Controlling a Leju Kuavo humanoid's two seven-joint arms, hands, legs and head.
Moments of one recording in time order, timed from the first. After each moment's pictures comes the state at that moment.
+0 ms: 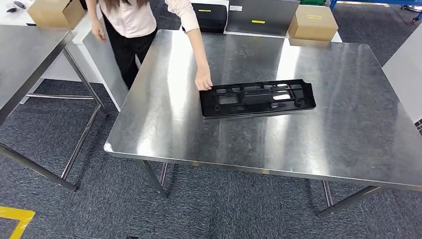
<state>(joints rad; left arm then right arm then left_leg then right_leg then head) -0.12 -0.24 0.79 -0.20 -0.80 0.21 -0.37 0.14 0.20 -1.17 -1.16 1.55 -0.66 -0.22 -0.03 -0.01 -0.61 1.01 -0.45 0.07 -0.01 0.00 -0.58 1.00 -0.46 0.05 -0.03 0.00</state>
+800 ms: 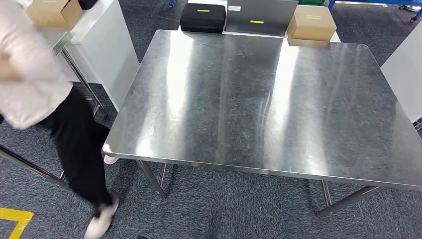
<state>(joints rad) -0.12 -0.22 0.70 -0.20 -0.95 0.13 -0.30 -0.08 0.09 -1.22 -0.24 1.39 -0.42 0.09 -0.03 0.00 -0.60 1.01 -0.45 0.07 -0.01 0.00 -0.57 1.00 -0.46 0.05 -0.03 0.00</state>
